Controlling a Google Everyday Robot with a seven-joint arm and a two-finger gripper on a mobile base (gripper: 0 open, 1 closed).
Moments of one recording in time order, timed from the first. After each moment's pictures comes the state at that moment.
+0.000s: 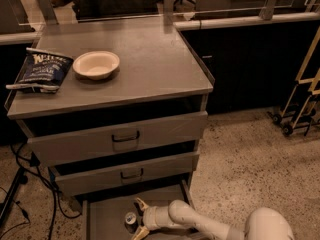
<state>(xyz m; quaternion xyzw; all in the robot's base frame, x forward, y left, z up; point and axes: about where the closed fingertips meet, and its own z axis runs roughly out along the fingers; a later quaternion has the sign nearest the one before) 0.511 0.108 0.178 -0.61 0.62 0.29 0.40</state>
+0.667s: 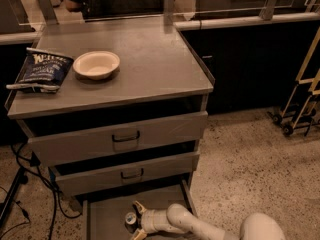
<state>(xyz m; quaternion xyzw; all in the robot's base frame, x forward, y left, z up) 0.508 0.120 0.153 -0.59 0.62 0.30 0.41</state>
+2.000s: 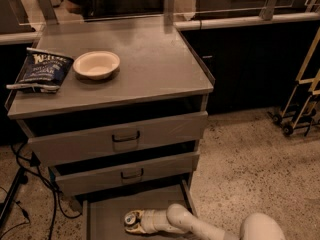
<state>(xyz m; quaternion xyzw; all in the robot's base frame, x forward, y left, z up) 0.508 0.120 0.153 -0.59 0.62 0.30 0.41</state>
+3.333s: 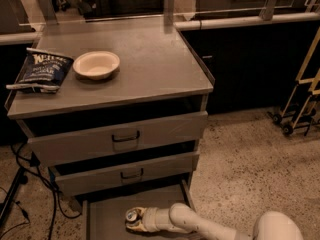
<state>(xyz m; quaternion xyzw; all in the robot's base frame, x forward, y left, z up) 0.504 0.110 0.196 -0.57 0.64 0.30 0.42</state>
